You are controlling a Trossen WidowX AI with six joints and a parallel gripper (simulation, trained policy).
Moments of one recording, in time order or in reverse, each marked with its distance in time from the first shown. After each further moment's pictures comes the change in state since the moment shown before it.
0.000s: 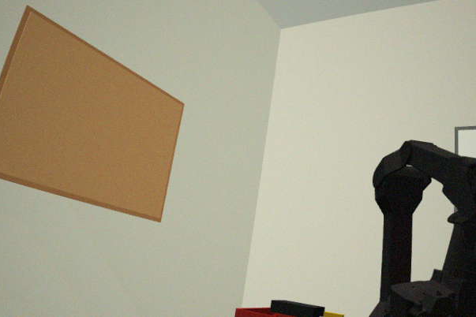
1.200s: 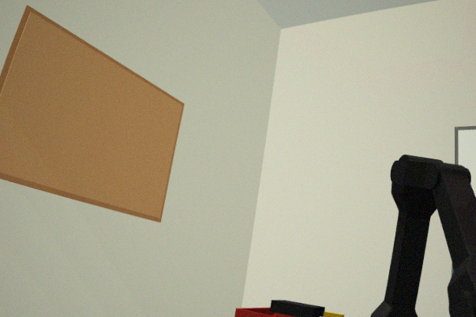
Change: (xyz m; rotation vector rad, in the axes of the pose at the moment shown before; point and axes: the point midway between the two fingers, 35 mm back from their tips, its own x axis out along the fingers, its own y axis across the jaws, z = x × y) arm 0.128 0.039 -0.028 0.054 0.098 0.001
